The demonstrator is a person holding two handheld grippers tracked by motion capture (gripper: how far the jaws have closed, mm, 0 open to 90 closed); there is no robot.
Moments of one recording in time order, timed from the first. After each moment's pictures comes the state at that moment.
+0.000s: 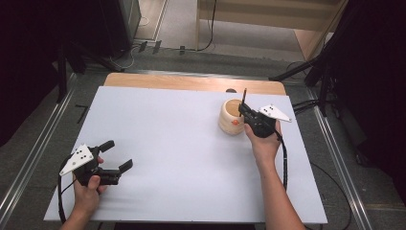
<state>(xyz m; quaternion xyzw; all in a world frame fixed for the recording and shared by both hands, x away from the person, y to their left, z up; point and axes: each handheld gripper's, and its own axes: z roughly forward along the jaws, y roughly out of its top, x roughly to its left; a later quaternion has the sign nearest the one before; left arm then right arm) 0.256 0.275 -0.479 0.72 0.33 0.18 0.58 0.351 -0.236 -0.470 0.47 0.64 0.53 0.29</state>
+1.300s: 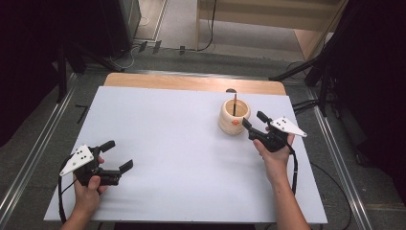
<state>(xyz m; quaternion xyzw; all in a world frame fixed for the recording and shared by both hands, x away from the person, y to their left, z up) 0.255 0.274 -0.479 0.72 0.33 0.18 0.59 0.309 -0.263 -0.475 0.45 0.64 0.55 0.30</state>
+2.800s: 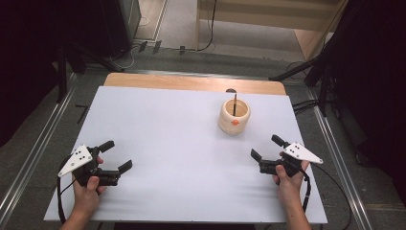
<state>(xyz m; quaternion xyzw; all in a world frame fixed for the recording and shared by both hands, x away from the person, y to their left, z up) 0.254 0.276 -0.478 0.72 0.33 0.18 0.59 0.241 -0.292 -0.499 0.43 0.67 0.55 0.27</state>
